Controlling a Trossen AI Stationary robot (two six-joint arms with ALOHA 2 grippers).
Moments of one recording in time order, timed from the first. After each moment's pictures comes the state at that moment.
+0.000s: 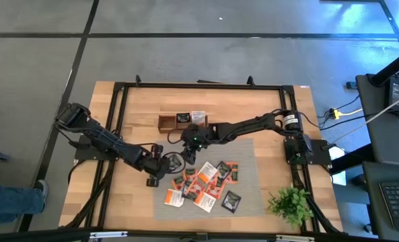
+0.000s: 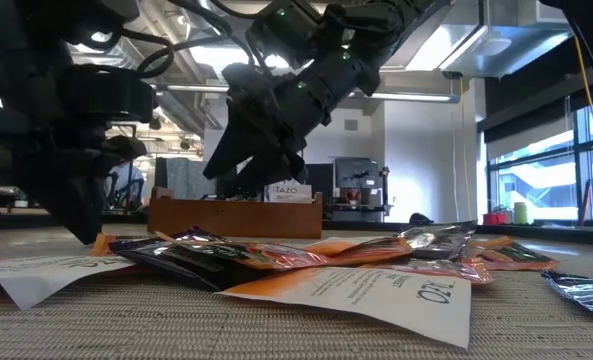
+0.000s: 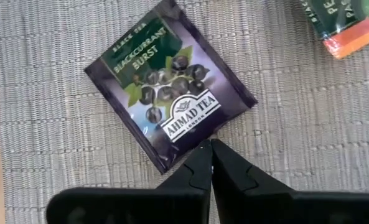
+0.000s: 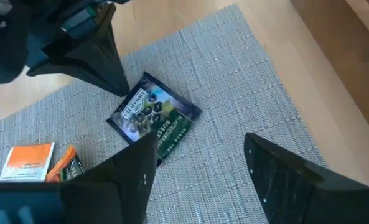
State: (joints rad) left arm -0.42 1.51 0.66 -0.37 -0.24 -0.36; right arm 0.01 2.10 1.44 -0.11 -0.11 0.40
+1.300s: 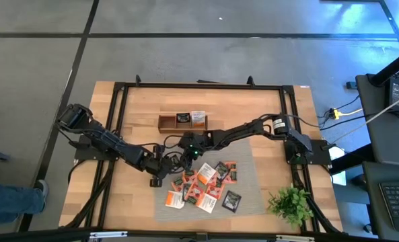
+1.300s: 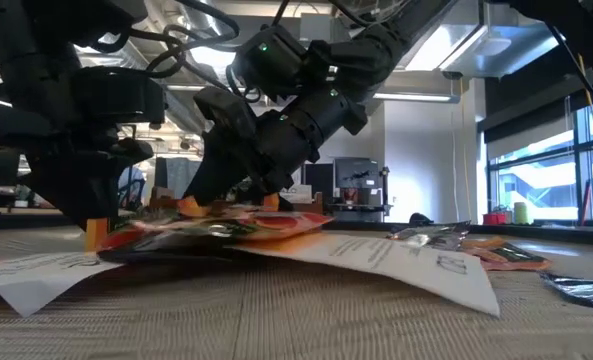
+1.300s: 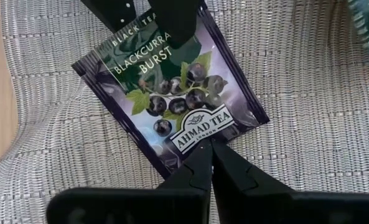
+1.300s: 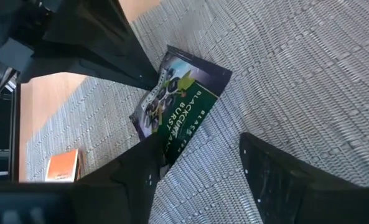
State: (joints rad) left arm -0.42 1.55 0.66 -0.31 -0.26 -0.38; right arm 0.04 2.24 1.47 0.00 -0.28 0.65
